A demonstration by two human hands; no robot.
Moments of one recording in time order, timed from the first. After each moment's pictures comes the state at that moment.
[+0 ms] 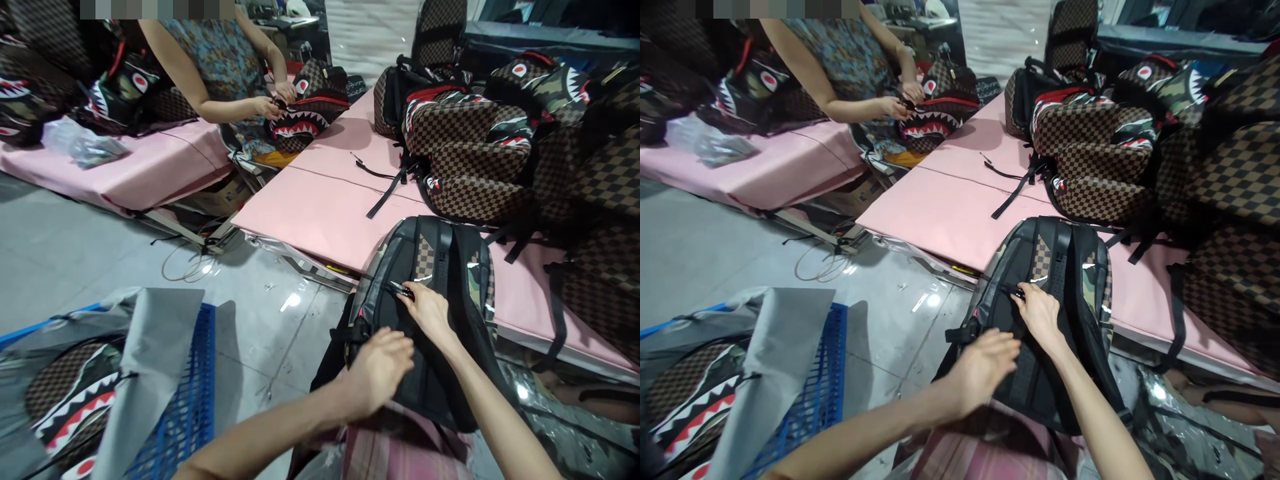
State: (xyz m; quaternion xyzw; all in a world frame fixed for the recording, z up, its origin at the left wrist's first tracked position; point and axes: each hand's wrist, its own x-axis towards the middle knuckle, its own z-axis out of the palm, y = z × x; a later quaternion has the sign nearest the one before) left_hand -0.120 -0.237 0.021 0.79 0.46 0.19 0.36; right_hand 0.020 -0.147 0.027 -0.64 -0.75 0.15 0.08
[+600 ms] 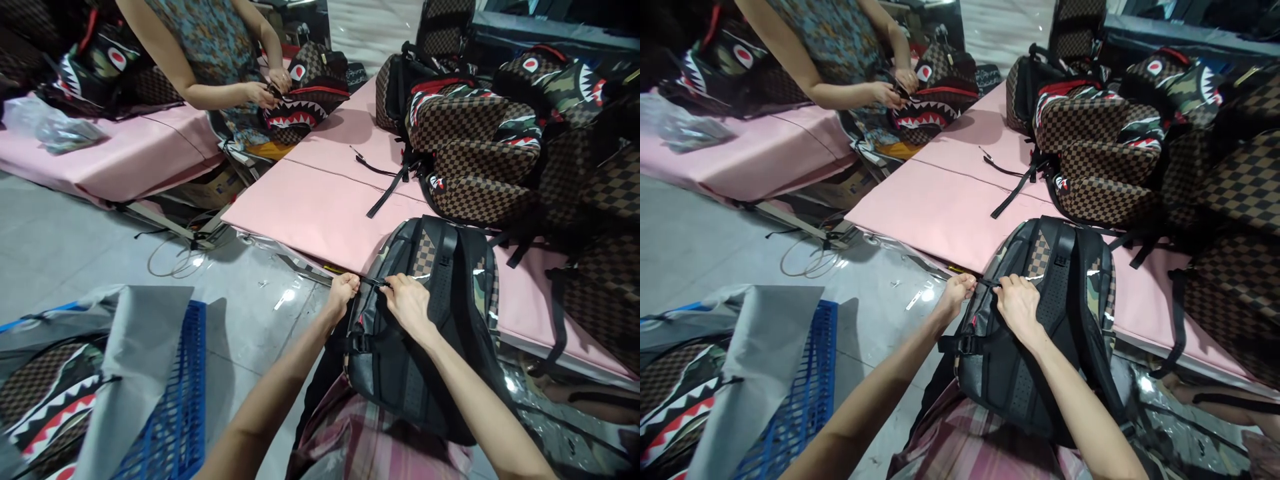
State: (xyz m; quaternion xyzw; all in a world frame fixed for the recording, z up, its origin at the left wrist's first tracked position) left_hand -0.183 -0.119 -0.056 0.37 0.64 0.43 0.52; right_hand -0.025 -0.126 0.025 -0.57 -0.81 0.07 0.06
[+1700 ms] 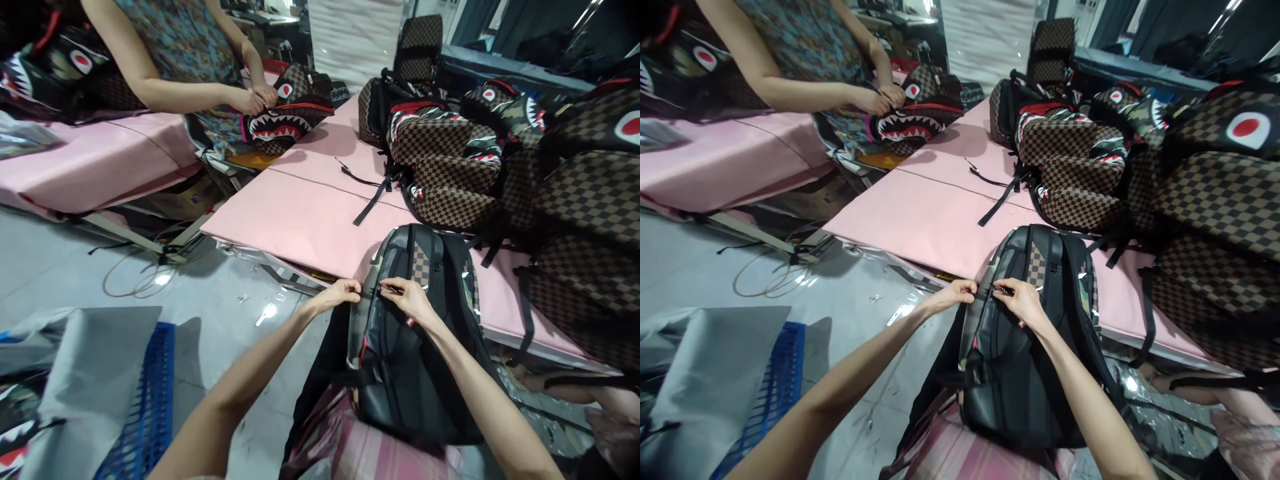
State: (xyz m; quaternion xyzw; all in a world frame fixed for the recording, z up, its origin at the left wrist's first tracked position) left_hand -0.200 -0.104 -0.022 0.53 0.40 0.28 0.69; right_hand 0.009 -0.114 0.032 -0.54 -0.71 0.39 0.22
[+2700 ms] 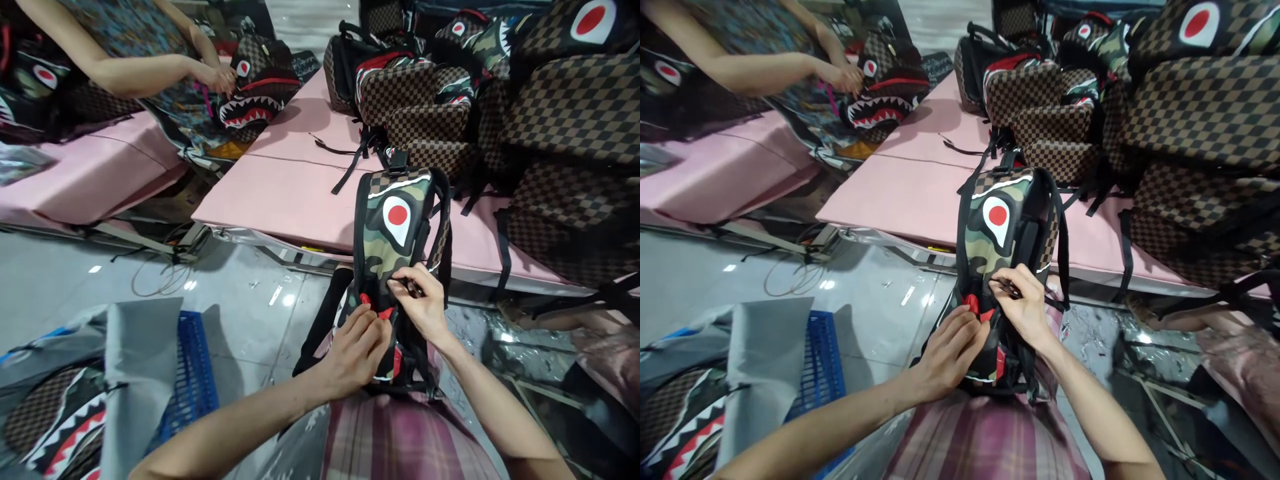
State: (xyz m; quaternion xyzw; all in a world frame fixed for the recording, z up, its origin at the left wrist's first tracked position) left_hand -0.093 -0.311 0.077 0.90 0.31 0.31 -0.05; right_hand 0.066 -0.259 0.074 -0.52 -0.65 0.26 0.48
